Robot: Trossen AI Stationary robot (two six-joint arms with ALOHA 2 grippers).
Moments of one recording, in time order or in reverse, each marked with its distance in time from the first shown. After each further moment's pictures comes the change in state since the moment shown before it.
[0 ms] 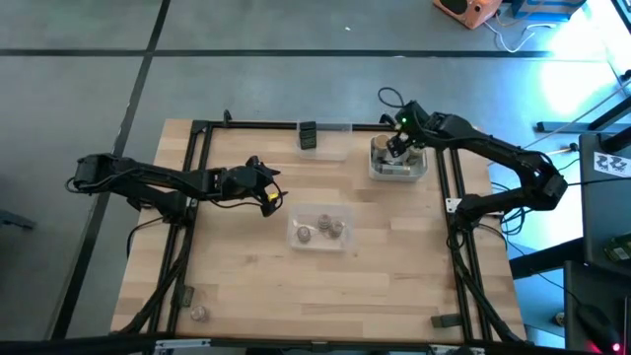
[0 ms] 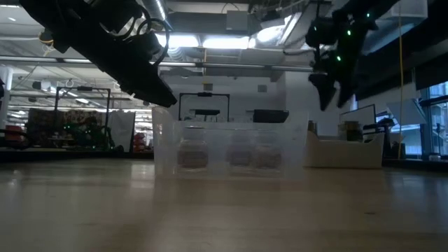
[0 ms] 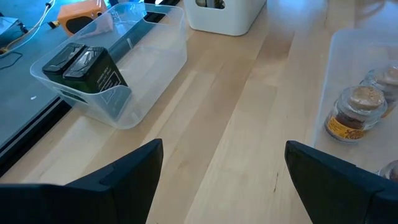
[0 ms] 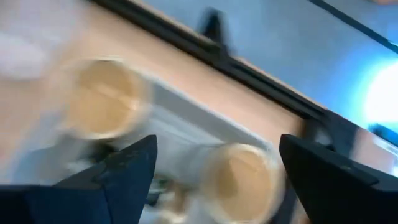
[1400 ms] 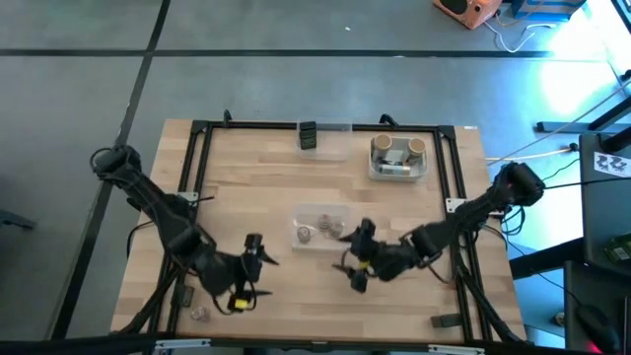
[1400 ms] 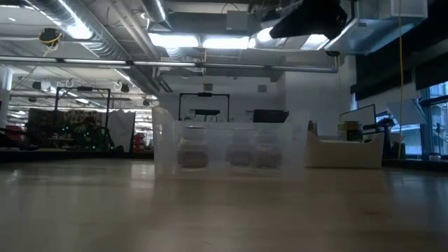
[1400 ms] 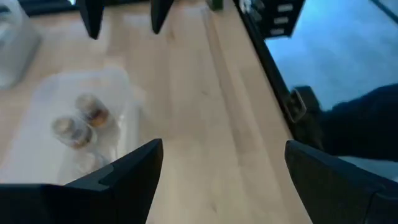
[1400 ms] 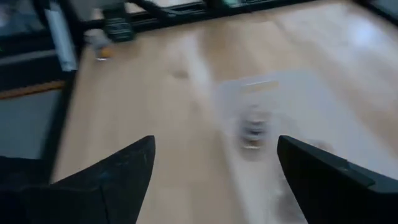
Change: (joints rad) left arm -0.839 0.217 0.576 -0.508 -0.149 -0.274; right arm 1.229 0.265 0.005 0.727 0.208 0.249
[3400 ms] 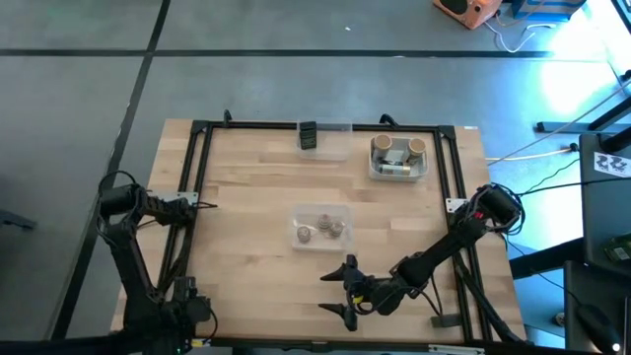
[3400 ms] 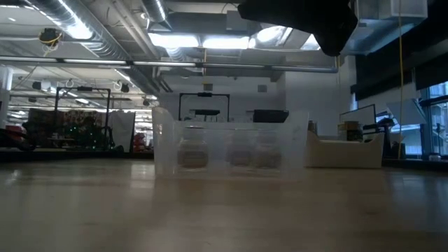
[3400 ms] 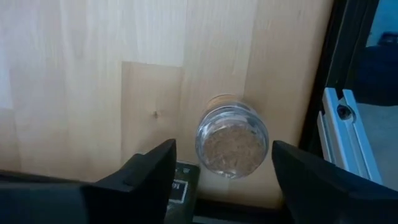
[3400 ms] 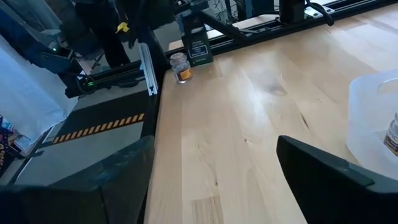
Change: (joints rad) left arm -0.516 0.386 0.154 -0.607 0.353 -1.012; right arm 0.133 0.297 0.000 0.563 0.030 0.024
